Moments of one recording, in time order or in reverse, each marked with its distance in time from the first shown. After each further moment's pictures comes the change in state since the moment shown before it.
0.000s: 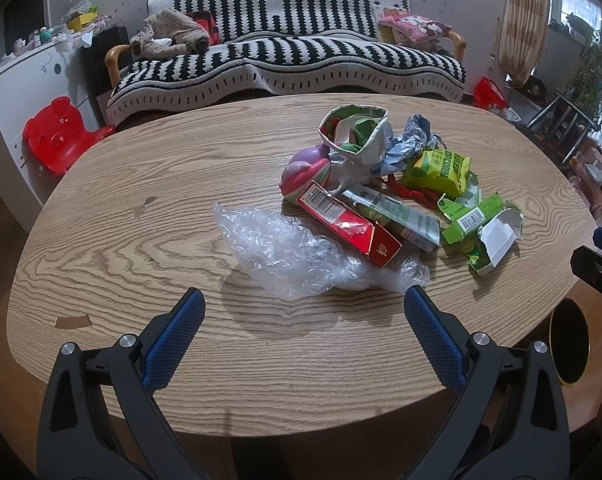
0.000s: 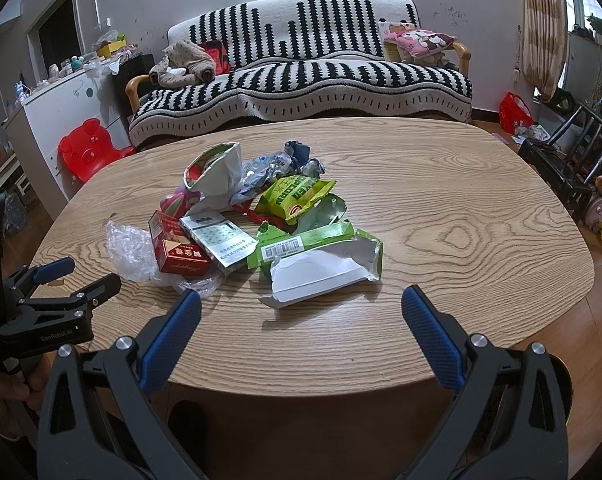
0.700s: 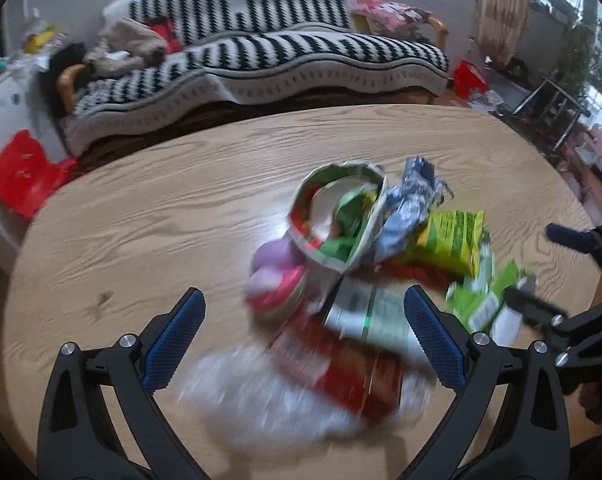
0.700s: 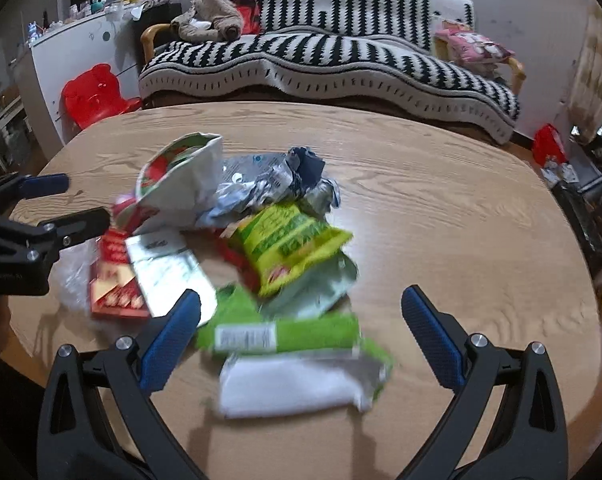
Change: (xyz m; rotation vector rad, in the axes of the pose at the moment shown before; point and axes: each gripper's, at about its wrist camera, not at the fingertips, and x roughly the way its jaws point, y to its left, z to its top) left arm 0.077 -0.018 0.105 0.098 0.052 -0.087; right arm 0.117 -0.002 0.074 -0.209 0.131 0.045
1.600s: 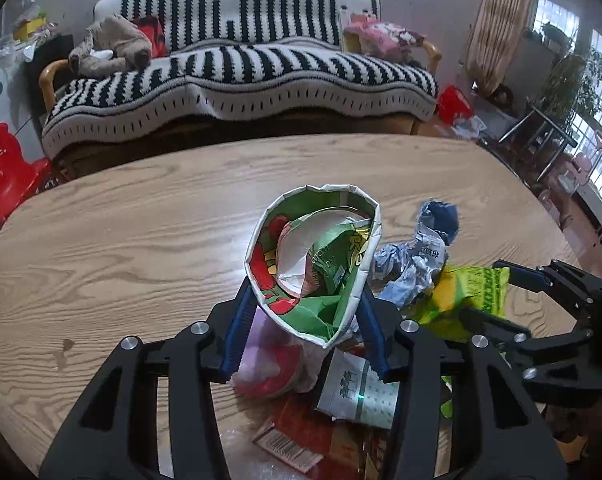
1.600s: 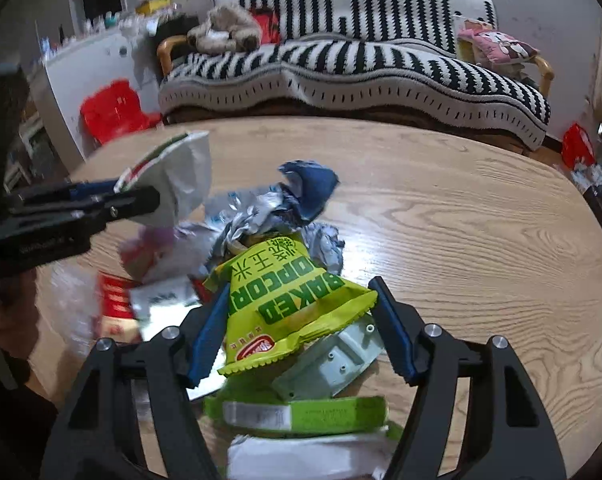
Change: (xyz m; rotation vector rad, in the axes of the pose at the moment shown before) left arm 0.021 0.010 0.034 -0.050 -0.075 -0.086; right arm 0.026 -0.009 0.030 0.024 -0.066 0.113
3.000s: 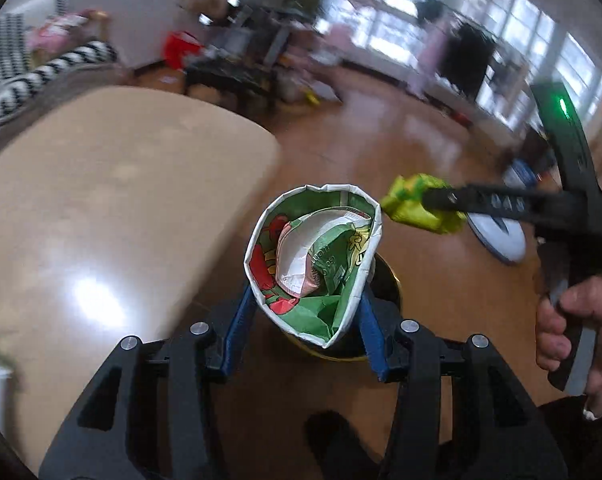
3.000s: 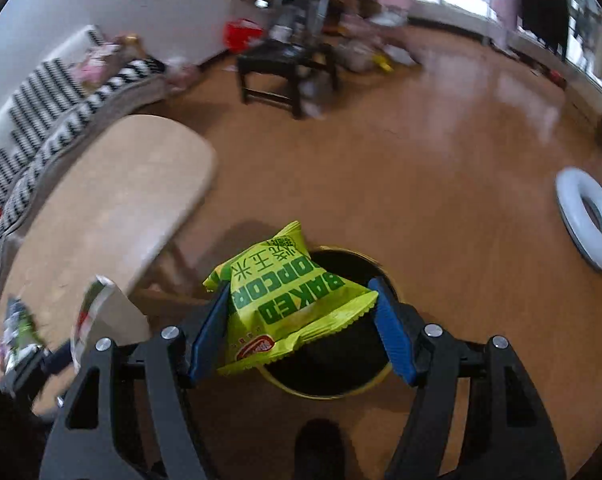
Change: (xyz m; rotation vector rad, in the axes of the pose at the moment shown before) left arm -0.009 -0.435 -0.162 0.602 0.186 -0.678; right arm -0.314 -0.279 -0.328 0.972 0.001 -0.669
